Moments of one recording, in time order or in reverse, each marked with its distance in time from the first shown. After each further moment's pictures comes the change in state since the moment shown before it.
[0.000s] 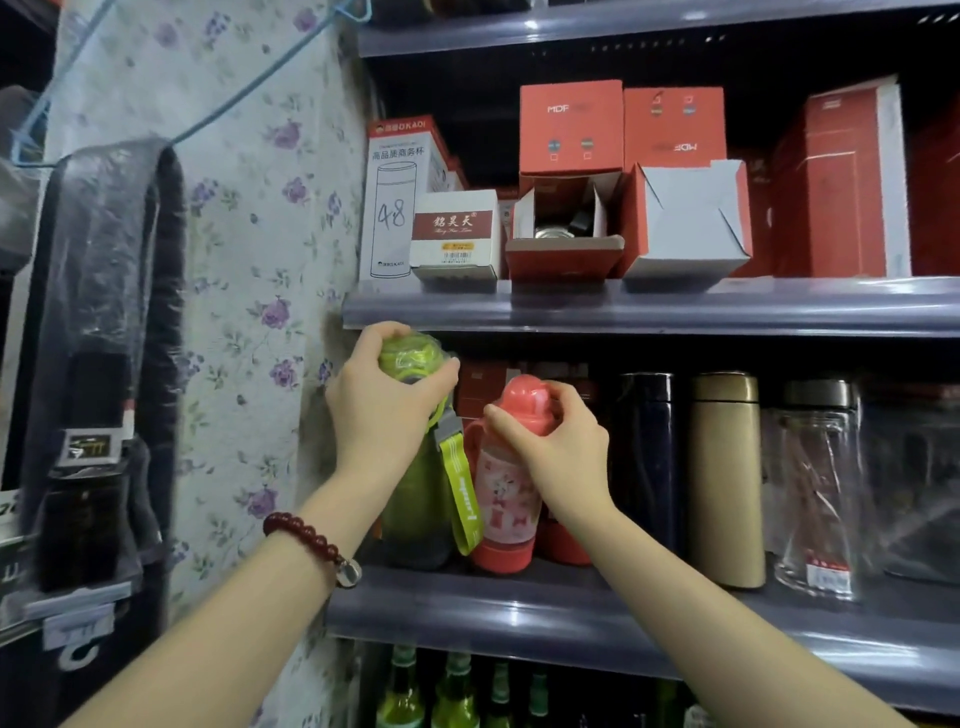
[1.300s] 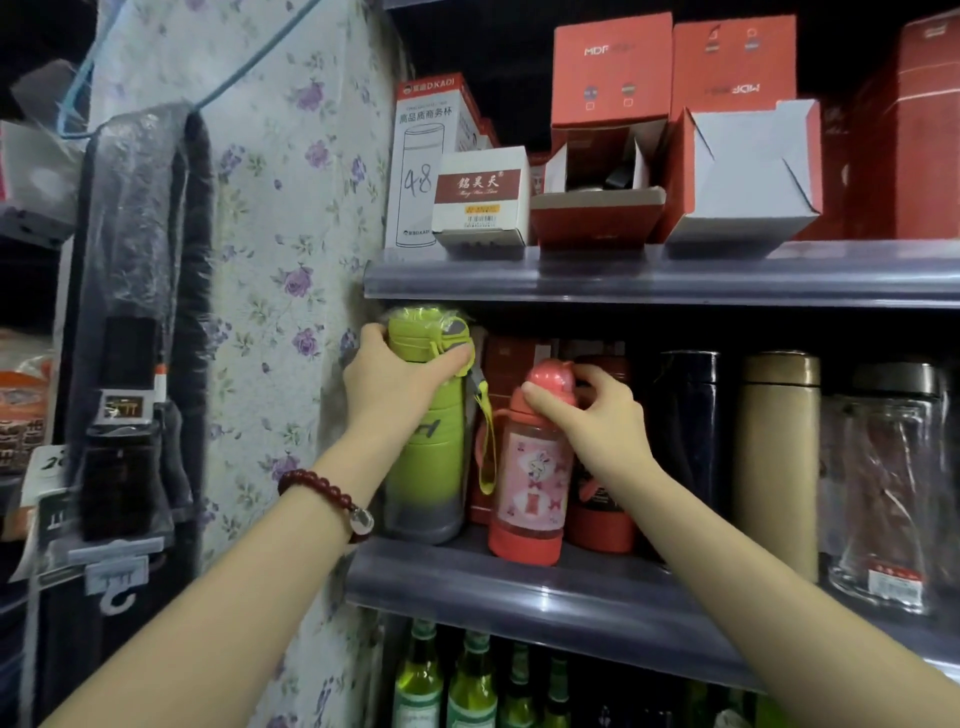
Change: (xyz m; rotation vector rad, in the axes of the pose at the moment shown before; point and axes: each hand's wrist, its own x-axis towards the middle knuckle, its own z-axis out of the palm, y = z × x) left_hand 0.018 -0.035 0.013 0.049 -0.031 -0.188; right_hand 0.025 0.019 -0.008 -0.065 -0.114 0.049
